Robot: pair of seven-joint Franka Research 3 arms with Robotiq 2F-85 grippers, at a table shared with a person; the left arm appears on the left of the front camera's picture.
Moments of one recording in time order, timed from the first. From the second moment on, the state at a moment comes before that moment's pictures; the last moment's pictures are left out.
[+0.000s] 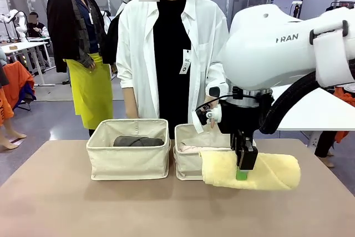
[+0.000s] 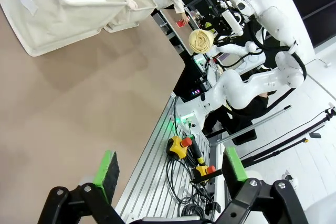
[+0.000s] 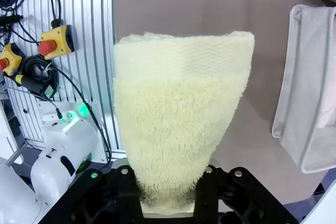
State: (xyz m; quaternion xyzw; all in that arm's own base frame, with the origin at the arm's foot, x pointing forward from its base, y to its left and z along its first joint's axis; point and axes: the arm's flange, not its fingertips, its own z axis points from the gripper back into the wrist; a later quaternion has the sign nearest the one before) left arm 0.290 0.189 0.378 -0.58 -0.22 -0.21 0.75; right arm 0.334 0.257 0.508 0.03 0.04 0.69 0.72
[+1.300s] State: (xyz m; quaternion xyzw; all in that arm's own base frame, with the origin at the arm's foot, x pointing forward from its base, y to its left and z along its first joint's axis) left arm 0.290 0.189 0.378 -0.58 -0.22 -0.21 0.75; right arm 0.550 0.314 0.480 -0.05 0.00 0.72 0.69
